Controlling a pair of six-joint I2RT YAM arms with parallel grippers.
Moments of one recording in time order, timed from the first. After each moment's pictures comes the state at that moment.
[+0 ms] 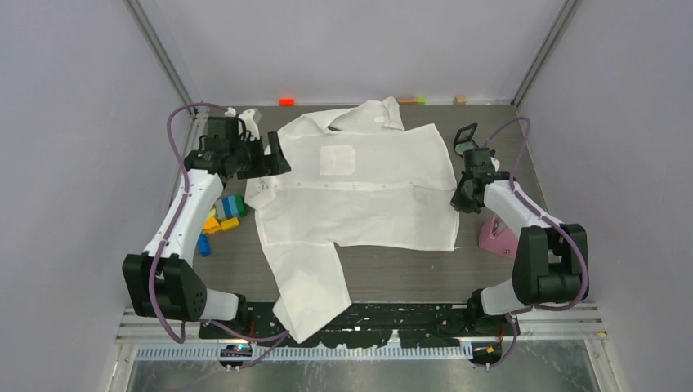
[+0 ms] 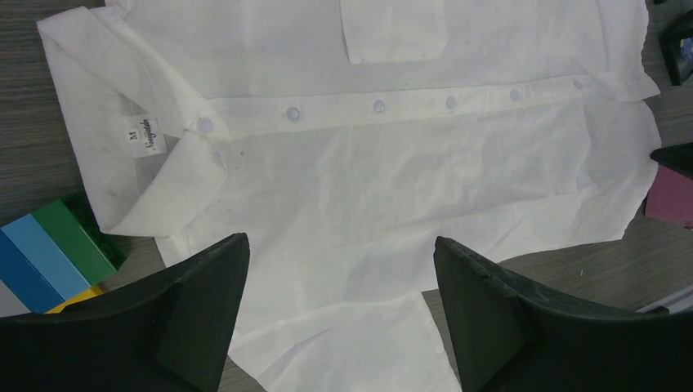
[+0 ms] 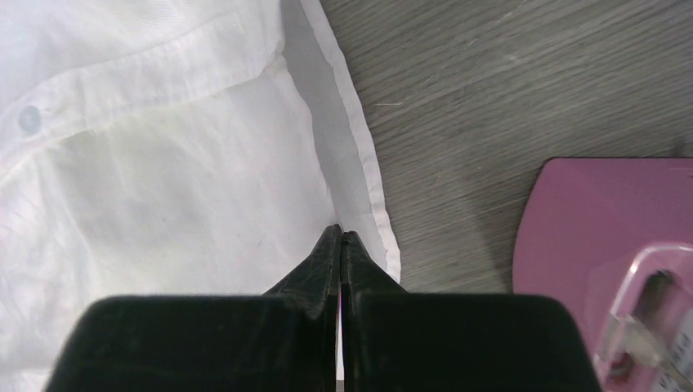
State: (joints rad) left arm -0.10 1.37 1.26 -0.66 0.31 -0.23; right arm 0.05 1.49 0.90 -0.54 0.13 0.50
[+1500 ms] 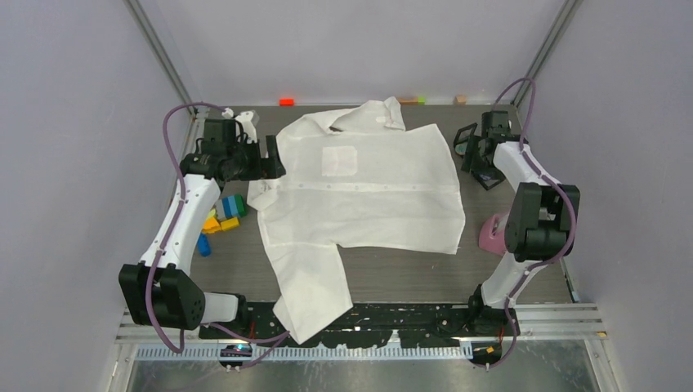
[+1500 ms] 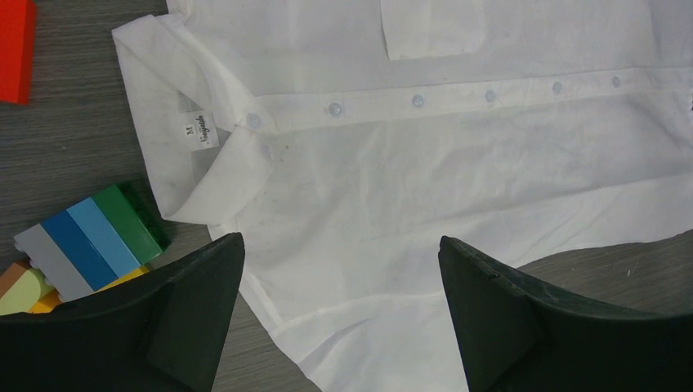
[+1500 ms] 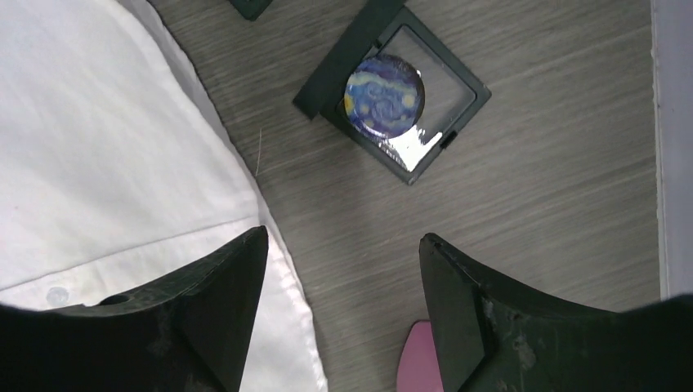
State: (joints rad) left arm -0.10 1.32 1.25 -0.70 0.25 -0.16; right arm -0.07 1.73 1.29 -0.57 0.24 0.21
